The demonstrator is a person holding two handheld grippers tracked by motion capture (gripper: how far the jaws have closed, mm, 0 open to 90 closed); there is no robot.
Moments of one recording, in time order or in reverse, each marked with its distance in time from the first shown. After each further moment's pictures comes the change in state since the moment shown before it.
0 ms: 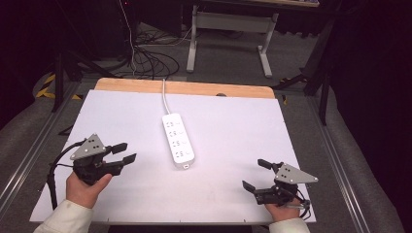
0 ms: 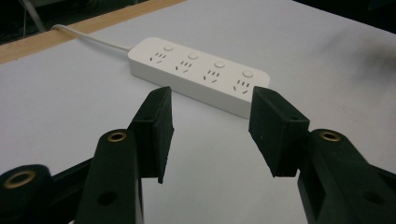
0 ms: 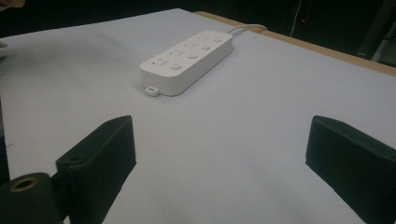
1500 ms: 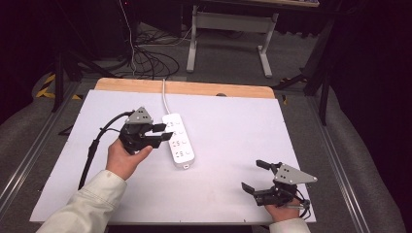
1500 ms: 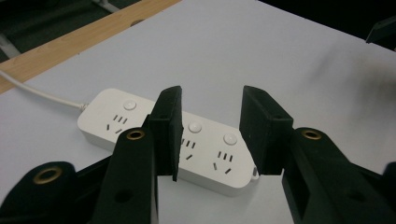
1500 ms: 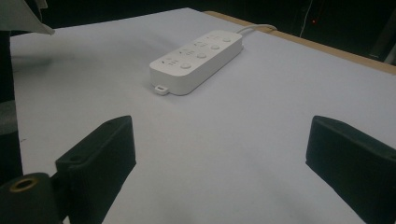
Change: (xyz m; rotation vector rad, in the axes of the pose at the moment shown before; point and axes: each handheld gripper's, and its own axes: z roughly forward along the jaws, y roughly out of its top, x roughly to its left) left arm -0.011 0.079 0.086 0.083 -0.081 0.056; right arm 0.001 0.000 0.001 0.000 0.038 -0.011
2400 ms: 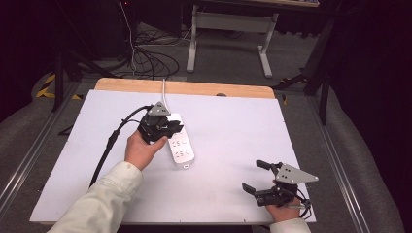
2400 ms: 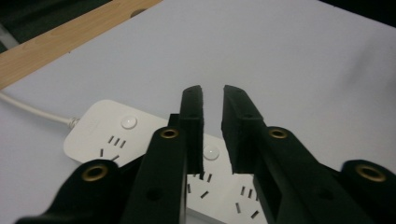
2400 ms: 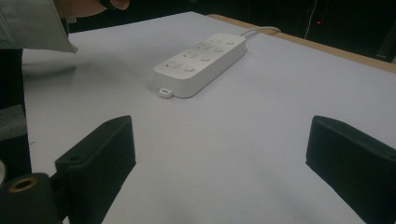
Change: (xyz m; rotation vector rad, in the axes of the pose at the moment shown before) left arm 0.012 0.013 0.052 0.055 0.016 -0.009; right arm -0.002 0.000 -0.002 -0.011 0.022 0.016
